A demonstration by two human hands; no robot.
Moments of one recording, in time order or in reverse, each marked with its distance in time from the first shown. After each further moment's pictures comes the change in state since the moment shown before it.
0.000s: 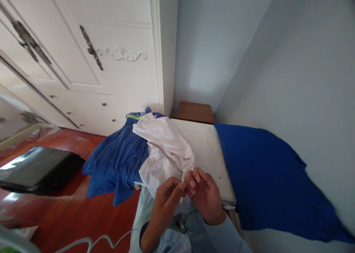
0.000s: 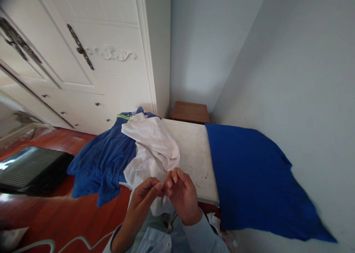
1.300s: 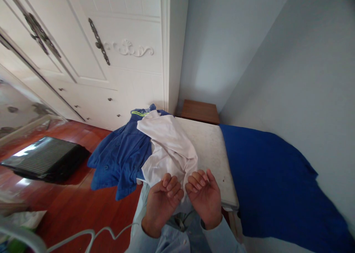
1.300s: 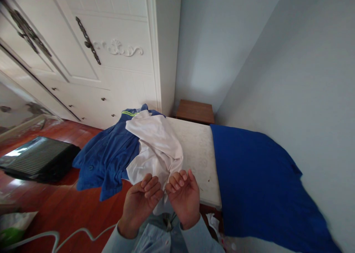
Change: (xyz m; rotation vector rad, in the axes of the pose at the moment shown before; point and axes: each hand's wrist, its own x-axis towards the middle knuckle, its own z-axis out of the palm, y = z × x) left_hand 0.007 -0.011 -0.012 -1.316 -0.031 -0.337; right_hand 0.001 0.007 -0.015 0.294 0.229 0.002
